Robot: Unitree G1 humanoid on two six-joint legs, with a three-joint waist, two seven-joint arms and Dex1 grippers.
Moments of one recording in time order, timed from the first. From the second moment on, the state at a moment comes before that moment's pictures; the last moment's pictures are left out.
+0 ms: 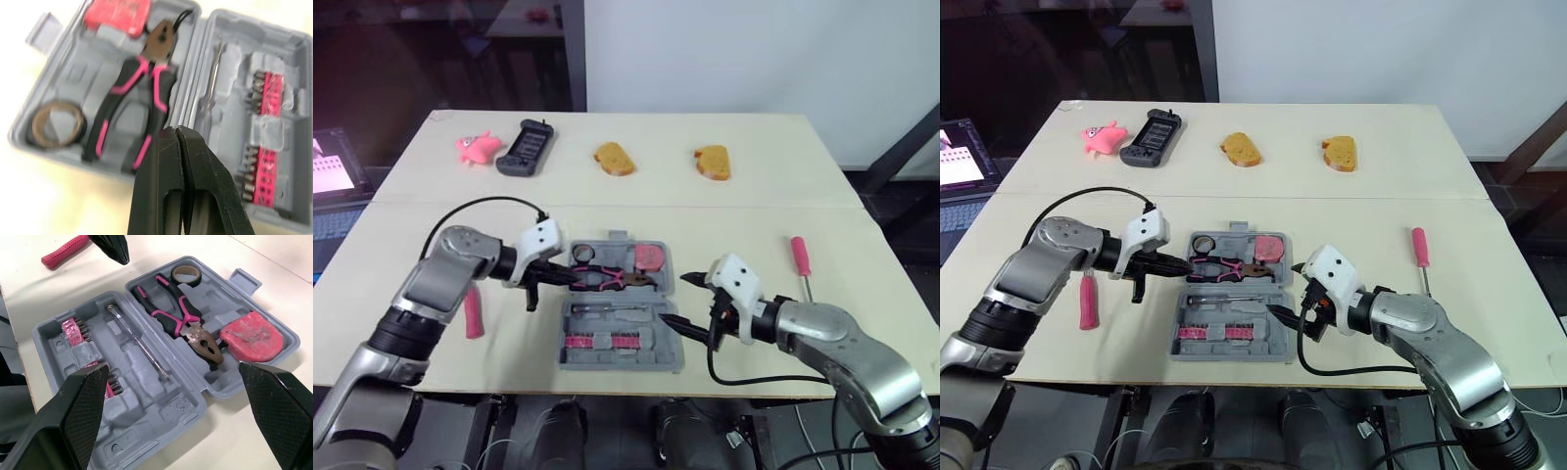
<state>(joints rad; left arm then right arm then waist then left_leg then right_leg) -0.54 0.76 -0.21 0.07 -0.18 0.52 -1.26 -0.11 -0.69 0.09 -0.65 0.45 0.80 0.63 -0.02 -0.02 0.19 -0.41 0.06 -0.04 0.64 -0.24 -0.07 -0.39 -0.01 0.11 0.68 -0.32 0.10</state>
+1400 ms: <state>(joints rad) 0.30 0.92 0.61 -0.08 -0.40 0.27 -1.22 0.29 -0.88 -0.52 -0.33 0.49 0.48 1.02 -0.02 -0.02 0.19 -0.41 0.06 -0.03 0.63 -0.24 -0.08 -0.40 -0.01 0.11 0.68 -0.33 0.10</state>
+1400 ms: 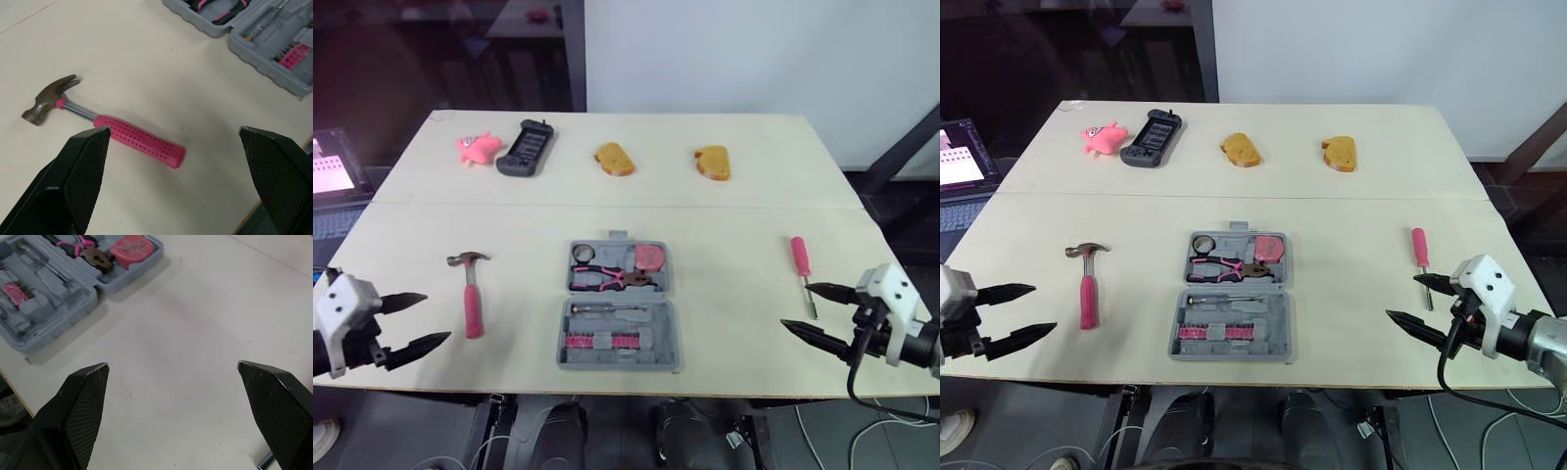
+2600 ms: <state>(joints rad) -0.43 0.60 -0.29 0.05 -0.18 0.33 -1.18 0.13 -0.85 -0.28 -0.43 0.44 0.53 0.90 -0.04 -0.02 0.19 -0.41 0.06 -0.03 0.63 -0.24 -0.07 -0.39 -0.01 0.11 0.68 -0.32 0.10</state>
